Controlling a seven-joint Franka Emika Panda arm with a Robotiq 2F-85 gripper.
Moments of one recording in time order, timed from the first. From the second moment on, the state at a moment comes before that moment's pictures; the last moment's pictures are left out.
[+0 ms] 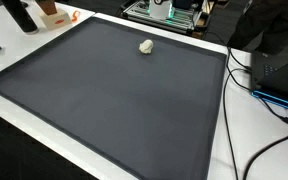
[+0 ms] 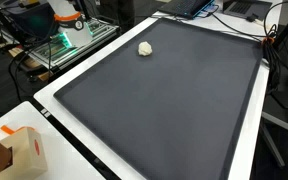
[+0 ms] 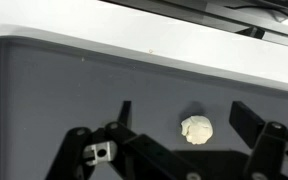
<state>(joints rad) -0.03 -0.75 -0.22 -2.73 -0.07 1.90 -0.38</state>
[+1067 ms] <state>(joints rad) -0.02 -0.74 -0.22 -2.72 -0.03 1.90 -0.38</state>
